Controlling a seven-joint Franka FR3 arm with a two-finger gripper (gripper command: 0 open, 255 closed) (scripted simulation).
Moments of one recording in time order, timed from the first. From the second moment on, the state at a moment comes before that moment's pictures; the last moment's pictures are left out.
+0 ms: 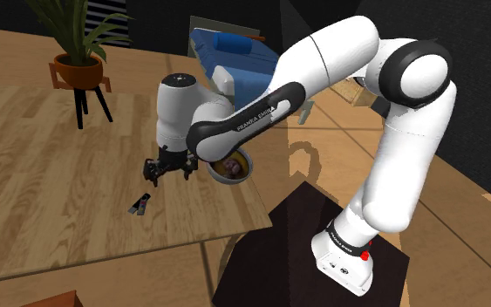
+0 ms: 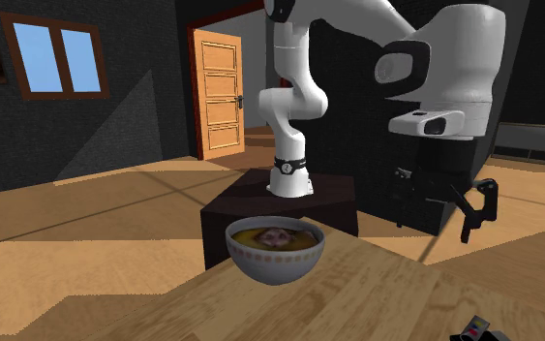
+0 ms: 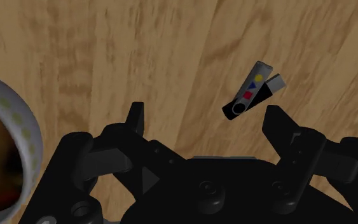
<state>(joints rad) 0.13 0.31 0.50 -2.05 -0.27 2.36 1.11</state>
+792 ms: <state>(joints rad) 0.33 0.75 0.40 -1.61 -0.40 2.30 1.30</state>
